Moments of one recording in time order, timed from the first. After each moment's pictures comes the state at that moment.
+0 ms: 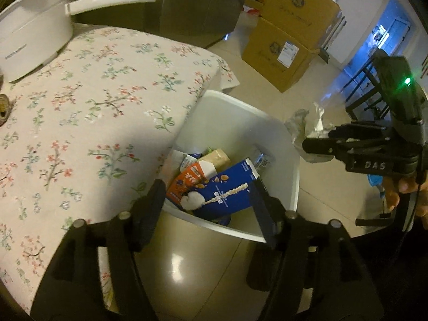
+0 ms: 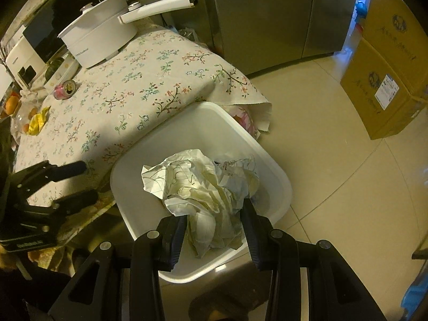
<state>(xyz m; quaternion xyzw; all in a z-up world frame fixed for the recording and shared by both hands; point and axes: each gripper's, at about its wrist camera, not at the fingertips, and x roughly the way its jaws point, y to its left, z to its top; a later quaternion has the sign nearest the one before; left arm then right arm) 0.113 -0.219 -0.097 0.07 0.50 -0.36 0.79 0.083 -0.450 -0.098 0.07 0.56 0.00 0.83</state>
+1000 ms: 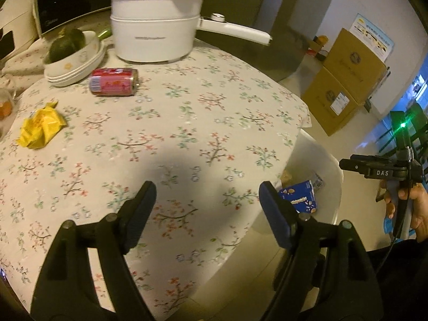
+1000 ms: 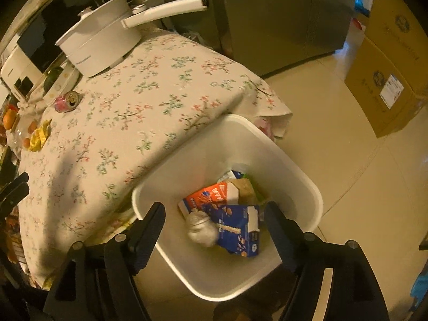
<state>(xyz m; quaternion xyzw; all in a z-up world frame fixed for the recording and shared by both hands) 0.139 -0.050 -0.058 0.01 0.47 -0.22 0.85 0.114 -0.404 -0.089 0.09 0.55 -0.01 0.83</state>
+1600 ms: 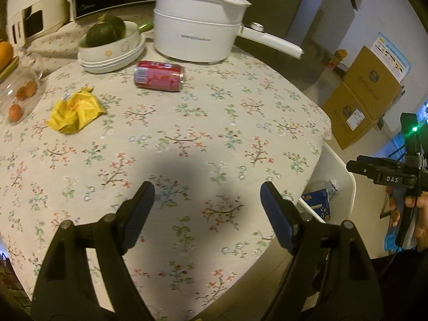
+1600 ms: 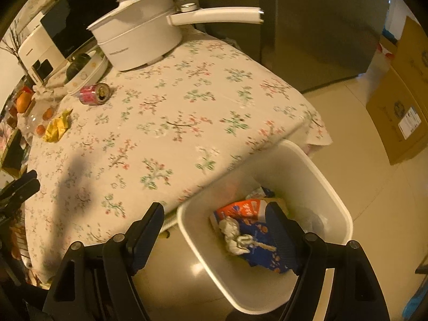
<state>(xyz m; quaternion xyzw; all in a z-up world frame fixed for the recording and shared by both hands) 0.149 0.008 -0.059 -0.02 0.48 -0.17 0.86 0.143 -0.335 -0.073 0.05 0.54 0.04 0.84</state>
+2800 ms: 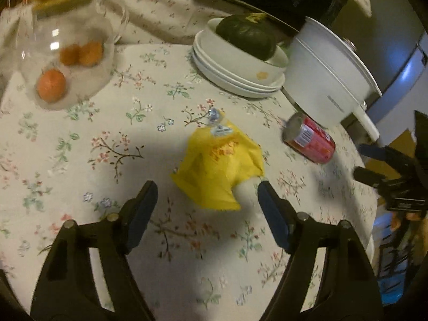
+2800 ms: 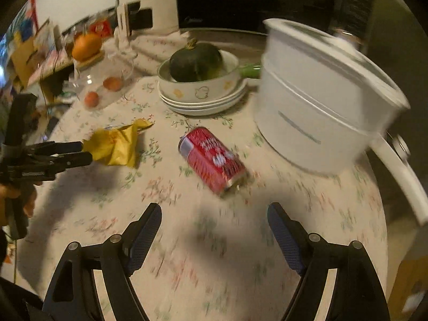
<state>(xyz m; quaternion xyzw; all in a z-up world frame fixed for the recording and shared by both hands) 0.284 0.192 -0.126 -0.17 0.47 -0.08 0.86 0.331 -0.072 -0.079 -0.18 0.45 0.26 0.84</state>
